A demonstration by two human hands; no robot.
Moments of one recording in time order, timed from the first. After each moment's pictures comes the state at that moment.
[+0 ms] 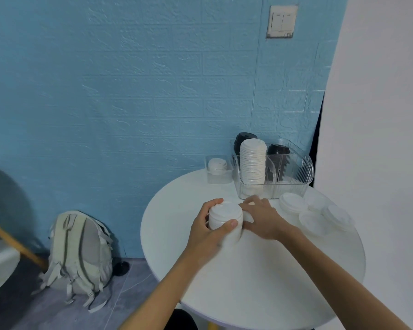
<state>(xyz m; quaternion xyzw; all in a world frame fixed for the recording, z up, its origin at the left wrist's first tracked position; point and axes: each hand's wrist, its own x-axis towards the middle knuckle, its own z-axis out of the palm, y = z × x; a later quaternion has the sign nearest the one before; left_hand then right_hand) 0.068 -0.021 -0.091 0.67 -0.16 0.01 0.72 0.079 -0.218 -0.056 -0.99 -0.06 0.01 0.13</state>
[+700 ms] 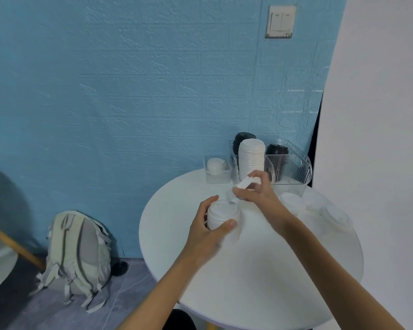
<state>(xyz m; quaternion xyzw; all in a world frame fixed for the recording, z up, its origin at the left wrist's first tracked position) 0.063 -0.022 -0.087 0.67 -0.16 0.00 0.73 0.064 -0.202 -0.015 -0.73 -0.04 -0.07 0.67</state>
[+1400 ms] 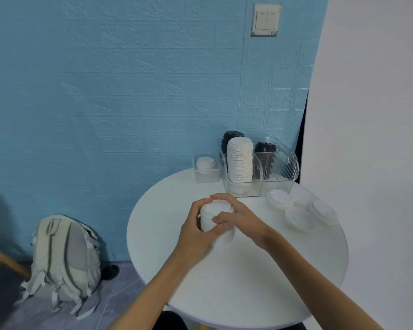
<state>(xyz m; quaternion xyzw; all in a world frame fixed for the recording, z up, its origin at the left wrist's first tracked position) 0.060 -0.025 -0.086 0.70 -0.18 0.01 0.69 0.044 -0.182 -0.039 -0.79 -0.07 0.02 0.61</state>
